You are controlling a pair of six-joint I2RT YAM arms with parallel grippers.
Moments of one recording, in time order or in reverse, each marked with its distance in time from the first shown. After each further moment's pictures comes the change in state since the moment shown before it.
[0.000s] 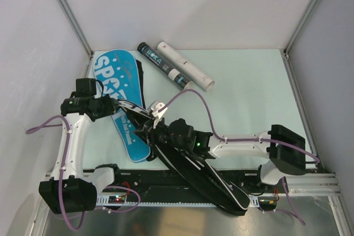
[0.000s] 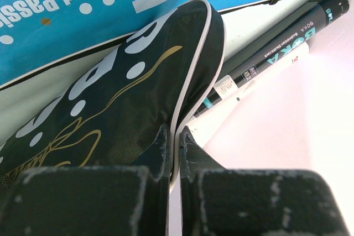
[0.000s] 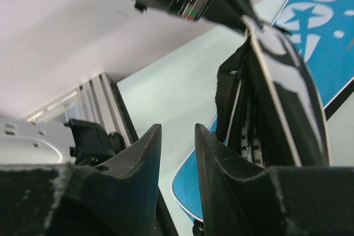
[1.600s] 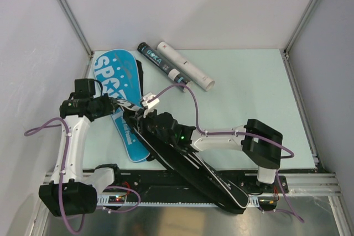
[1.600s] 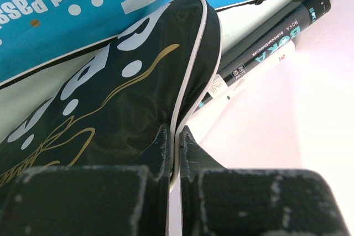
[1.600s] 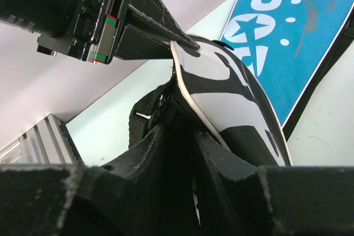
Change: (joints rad) left arm -0.007 -0.025 0.000 0.016 -0.013 -0.011; right arm -0.051 0.198 0.176 0.029 0.178 0.024
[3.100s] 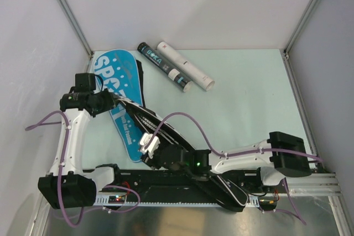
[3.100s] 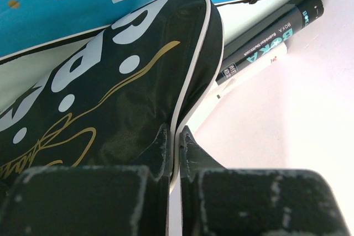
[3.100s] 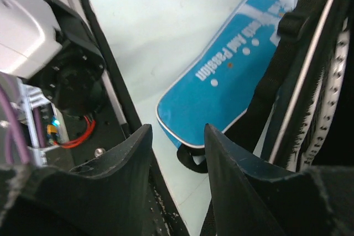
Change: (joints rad) left arm -0.005 0.064 0.071 -0.016 0.010 -0.068; right arm 0.241 -0.262 -0.214 -0.268 0.022 -0.257
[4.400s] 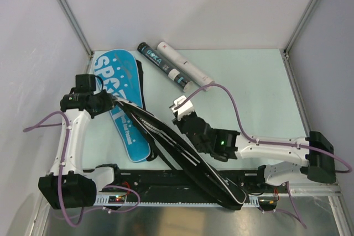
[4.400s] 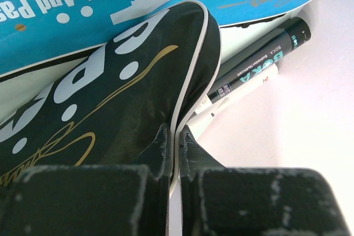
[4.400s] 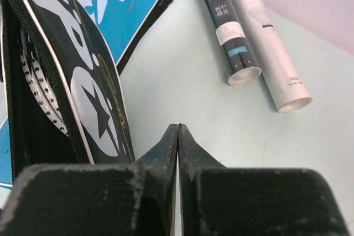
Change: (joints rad) left arm 0.008 0.002 -0.021 0.007 -0.080 -0.026; right arm -0.176 -0.241 -0.017 -0.243 0.416 -0.010
